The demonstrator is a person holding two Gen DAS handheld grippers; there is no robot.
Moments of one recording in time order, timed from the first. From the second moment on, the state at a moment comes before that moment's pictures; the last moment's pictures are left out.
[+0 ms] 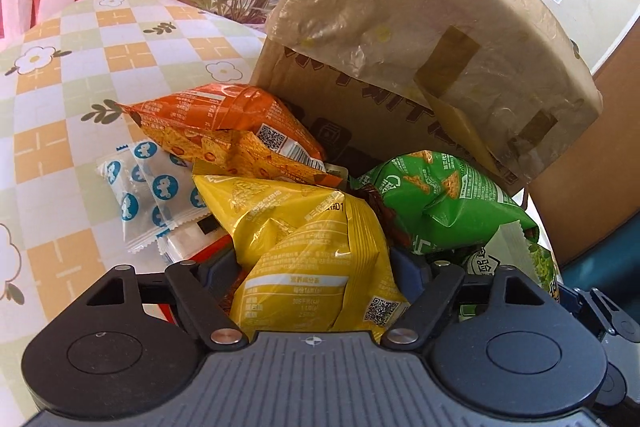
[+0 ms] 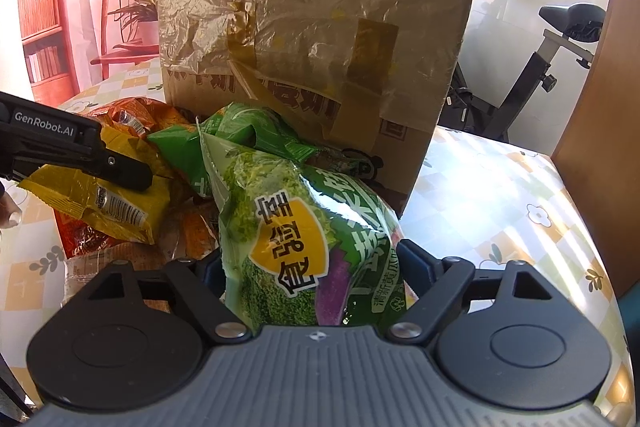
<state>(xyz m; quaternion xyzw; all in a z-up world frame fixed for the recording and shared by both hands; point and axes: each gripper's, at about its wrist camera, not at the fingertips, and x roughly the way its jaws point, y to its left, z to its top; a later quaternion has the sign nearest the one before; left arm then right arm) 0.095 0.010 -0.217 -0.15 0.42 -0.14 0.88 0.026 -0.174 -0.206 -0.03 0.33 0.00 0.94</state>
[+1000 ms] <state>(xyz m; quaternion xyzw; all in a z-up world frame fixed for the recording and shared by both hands) 0.037 0.013 -0.120 -0.04 0.24 -0.12 0.96 -0.018 -0.196 -0.133 0.04 0.27 -0.05 0.96</state>
